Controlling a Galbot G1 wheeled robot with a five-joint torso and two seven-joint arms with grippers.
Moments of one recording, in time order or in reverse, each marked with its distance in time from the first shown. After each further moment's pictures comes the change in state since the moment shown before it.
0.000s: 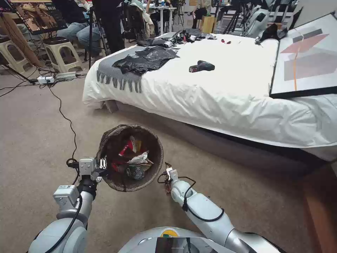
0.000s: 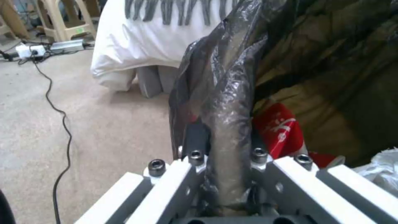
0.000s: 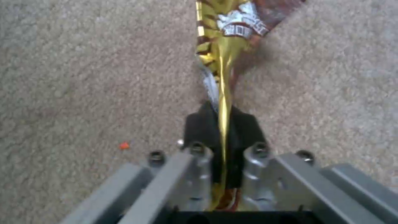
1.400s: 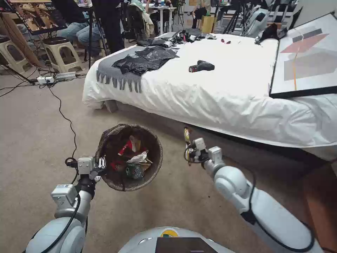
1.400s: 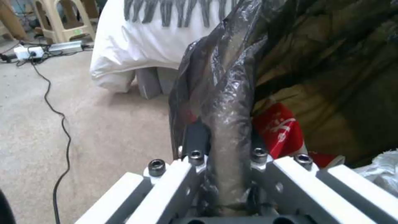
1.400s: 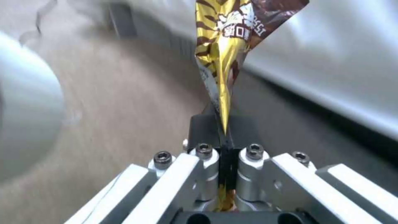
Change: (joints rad) left arm -0.003 0.020 -0.018 0.000 -0.029 0.003 0.001; right arm -0.205 -0.507 0.333 0.985 0.157 -0.038 -0.019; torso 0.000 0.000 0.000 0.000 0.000
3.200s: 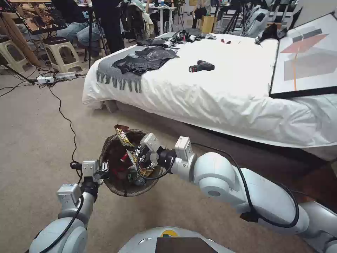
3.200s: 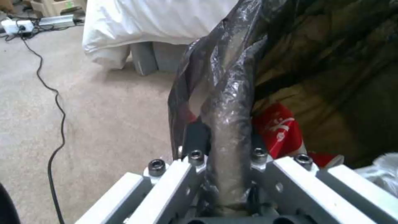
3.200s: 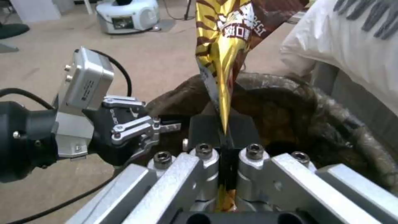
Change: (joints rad) left arm 0.002 -0.001 0.023 0.000 -0.007 0.087 -0.021; right arm 0.539 0.078 -0.498 0.193 0.280 -0.154 -0.092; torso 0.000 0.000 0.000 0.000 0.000
